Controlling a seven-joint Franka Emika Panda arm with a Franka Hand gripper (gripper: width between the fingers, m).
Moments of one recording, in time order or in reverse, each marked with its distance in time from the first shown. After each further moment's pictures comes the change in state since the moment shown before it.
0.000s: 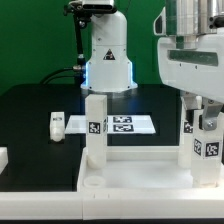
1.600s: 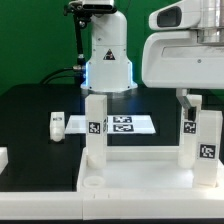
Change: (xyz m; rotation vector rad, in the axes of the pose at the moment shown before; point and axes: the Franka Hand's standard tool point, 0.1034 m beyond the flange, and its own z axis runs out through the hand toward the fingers) arm -0.020 -0.009 -0.005 -0.007 0.039 -1.009
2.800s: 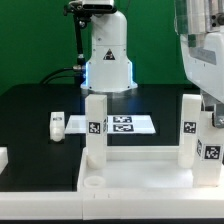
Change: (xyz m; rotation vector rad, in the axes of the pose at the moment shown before) arm -0.003 0.001 0.002 0.034 -0.095 1.074
